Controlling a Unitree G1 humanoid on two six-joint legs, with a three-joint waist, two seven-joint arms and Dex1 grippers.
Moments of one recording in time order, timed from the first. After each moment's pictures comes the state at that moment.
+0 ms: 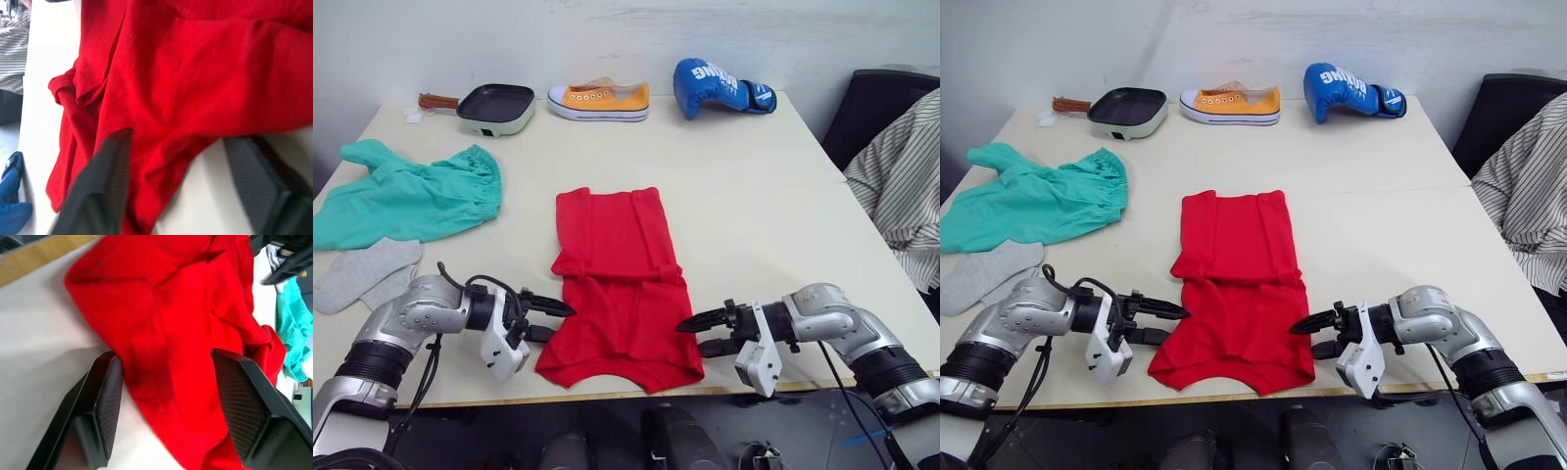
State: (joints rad) left arm -0.45 0.86 -0.25 0.44 0.24 -1.26 -0.89; right arm -0.46 -0.78 0.38 0.36 -0.18 -1.21 1.01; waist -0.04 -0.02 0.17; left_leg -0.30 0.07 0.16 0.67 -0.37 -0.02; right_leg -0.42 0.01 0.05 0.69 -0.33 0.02
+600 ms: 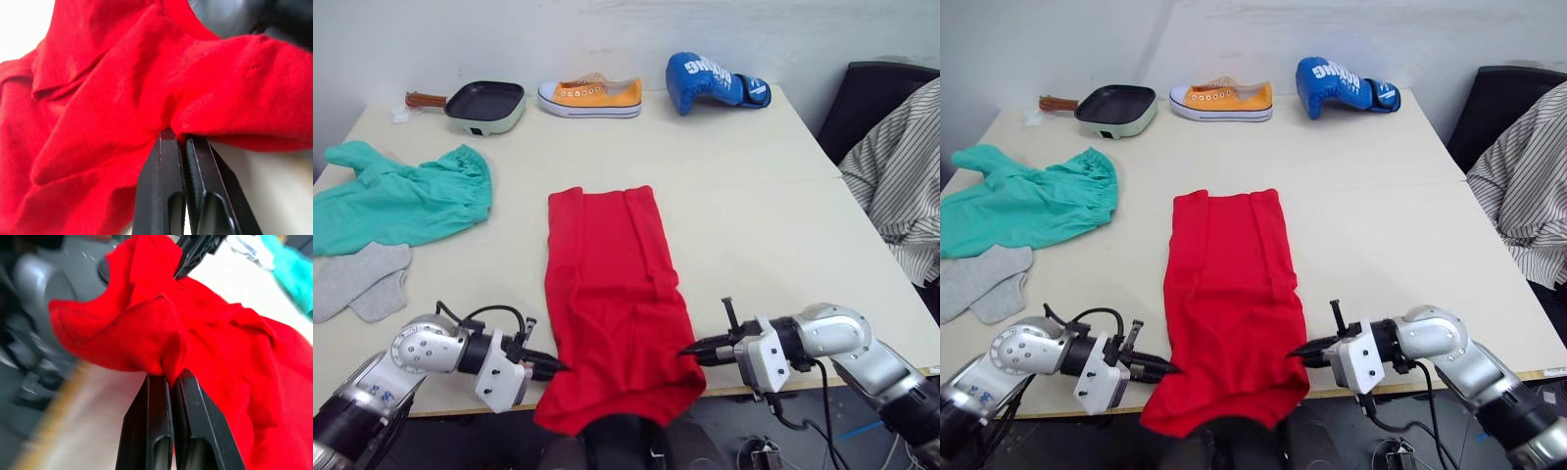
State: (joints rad) left arm 0.01 1.08 -0.29 -0.15 -0.28 -0.57 -1.04; right arm -0.15 -0.99 0.38 -0.22 0.39 -0.42 1.13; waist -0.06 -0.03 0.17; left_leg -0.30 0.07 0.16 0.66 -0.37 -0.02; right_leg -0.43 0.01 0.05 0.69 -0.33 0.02
